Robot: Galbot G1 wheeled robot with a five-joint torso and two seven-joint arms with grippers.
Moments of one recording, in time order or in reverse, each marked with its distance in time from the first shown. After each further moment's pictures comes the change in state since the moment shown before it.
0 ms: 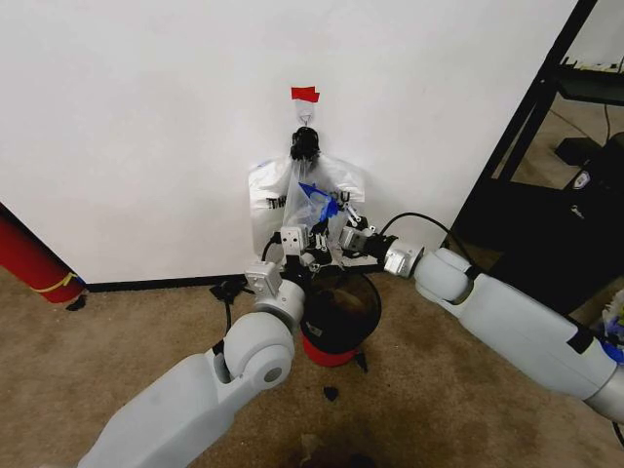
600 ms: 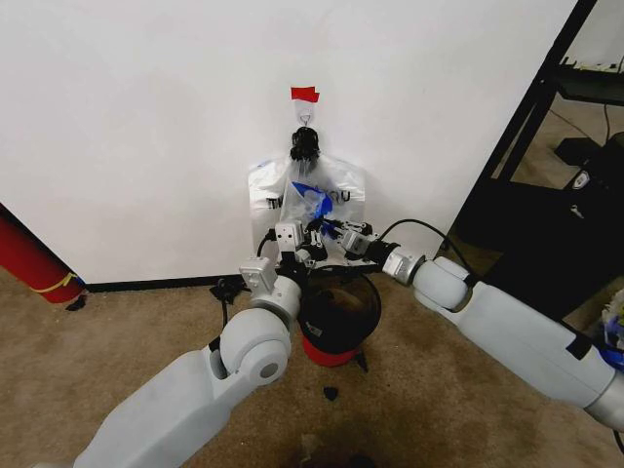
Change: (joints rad) left arm -0.006 0.003 -0.013 -0.007 -0.029 0.002 -0.019; right arm -0.036 0.013 0.002 0.021 0.129 -0.143 0.094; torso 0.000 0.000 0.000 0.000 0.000
